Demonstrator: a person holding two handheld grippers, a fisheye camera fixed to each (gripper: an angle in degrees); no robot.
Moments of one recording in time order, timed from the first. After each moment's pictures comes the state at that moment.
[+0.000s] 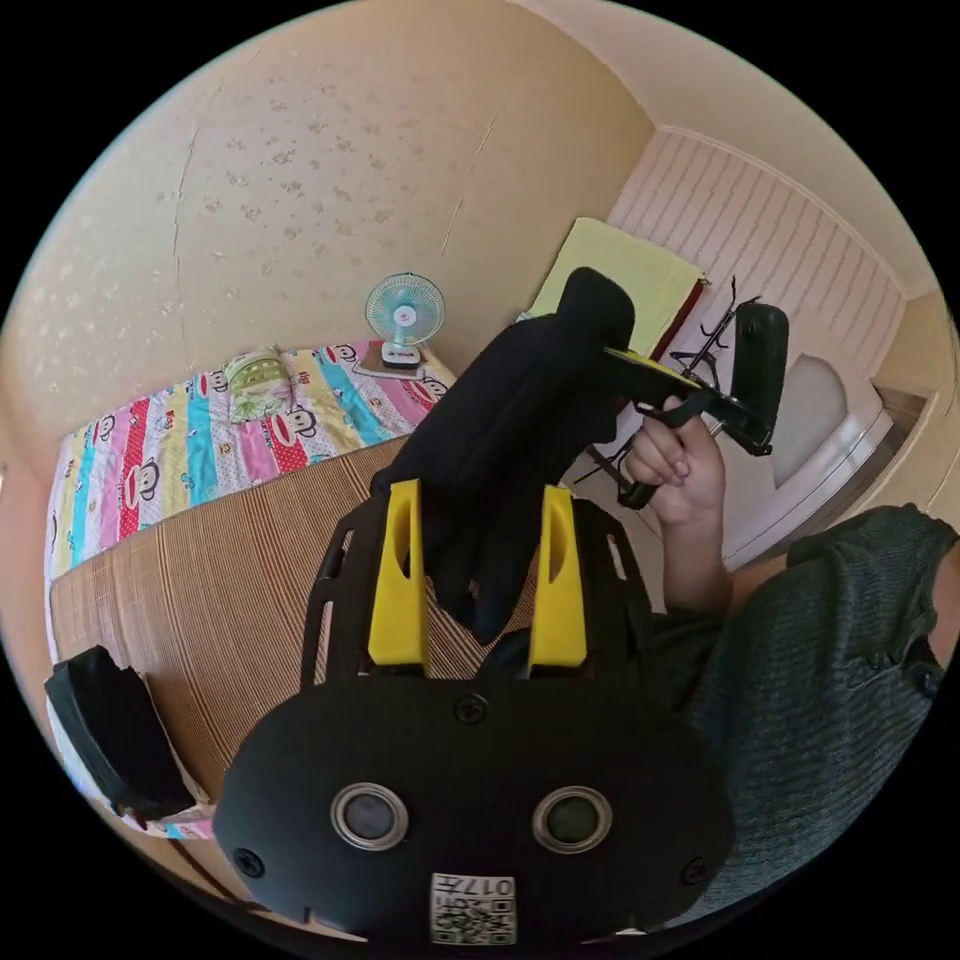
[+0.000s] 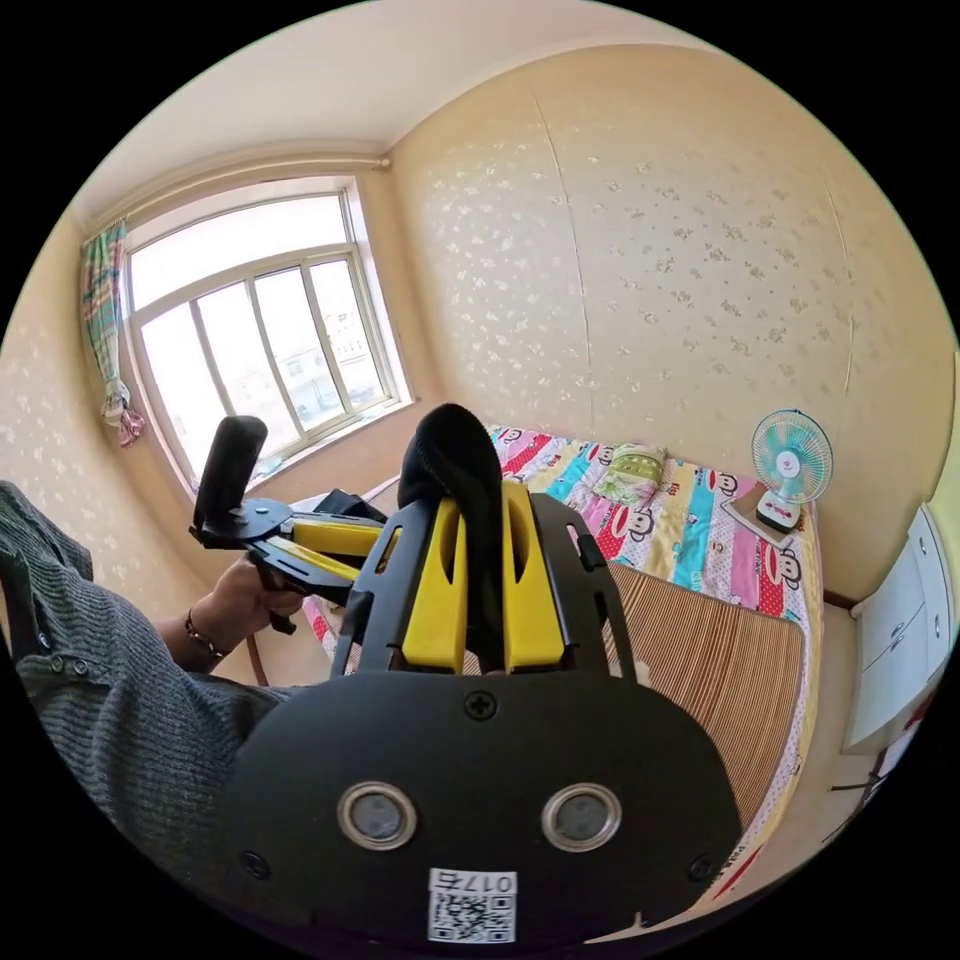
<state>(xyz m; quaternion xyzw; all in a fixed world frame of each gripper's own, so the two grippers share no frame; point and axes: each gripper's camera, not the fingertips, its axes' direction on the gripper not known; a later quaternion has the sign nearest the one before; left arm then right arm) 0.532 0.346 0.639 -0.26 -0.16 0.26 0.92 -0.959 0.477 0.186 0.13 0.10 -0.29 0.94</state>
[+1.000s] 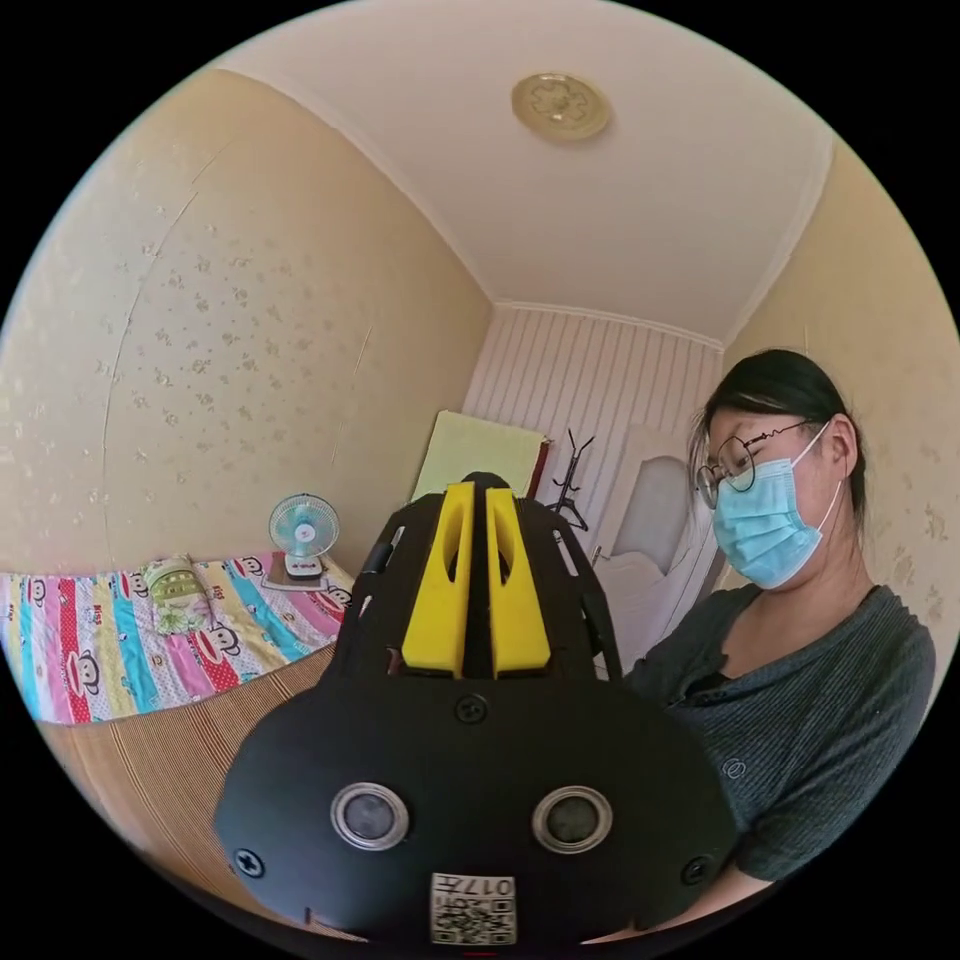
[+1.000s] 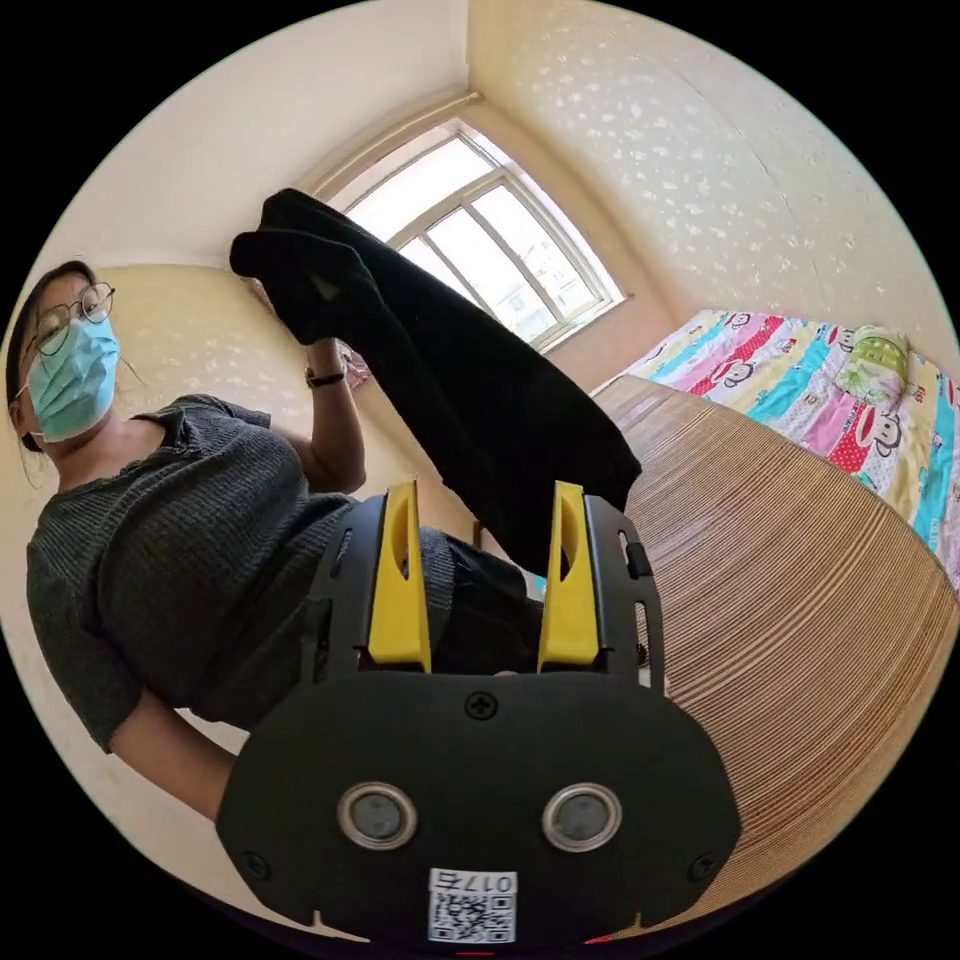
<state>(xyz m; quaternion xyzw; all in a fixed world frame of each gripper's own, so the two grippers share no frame) 0.680 0.234 0.385 -0.02 0.12 0.33 0.94 -0.796 0.444 0.129 -0.15 -0.26 -0.30 0.91</state>
